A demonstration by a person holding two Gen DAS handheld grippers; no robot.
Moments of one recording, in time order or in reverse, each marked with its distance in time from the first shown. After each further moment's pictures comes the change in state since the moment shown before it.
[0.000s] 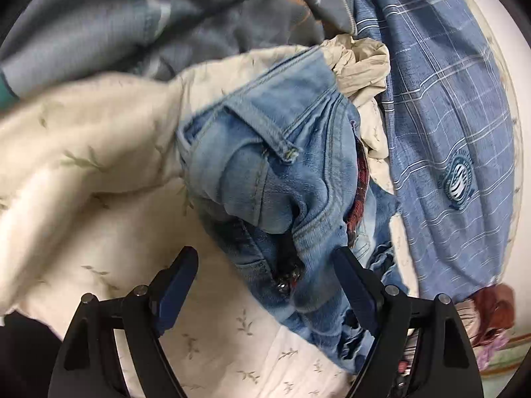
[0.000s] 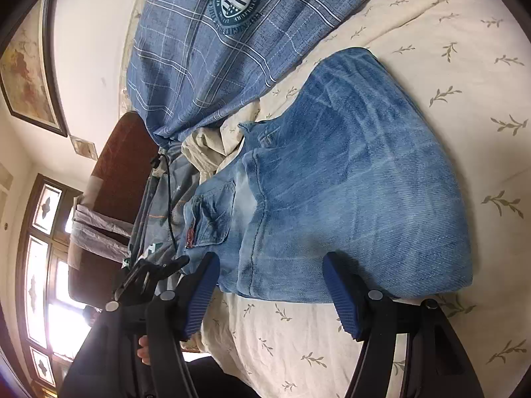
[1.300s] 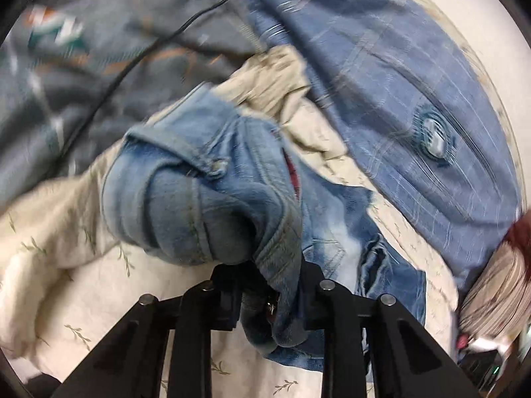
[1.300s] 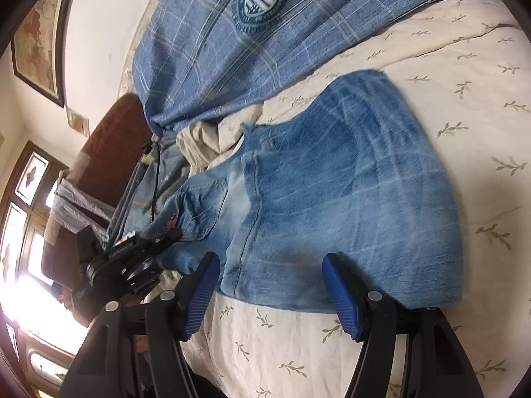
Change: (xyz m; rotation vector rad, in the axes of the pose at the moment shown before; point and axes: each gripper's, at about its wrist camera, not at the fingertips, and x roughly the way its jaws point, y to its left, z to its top) left arm -0.001 -0.077 -0.025 0.435 -0.221 0.072; right arm -0.002 0.012 -0.002 -0.124 -0.047 -0.085
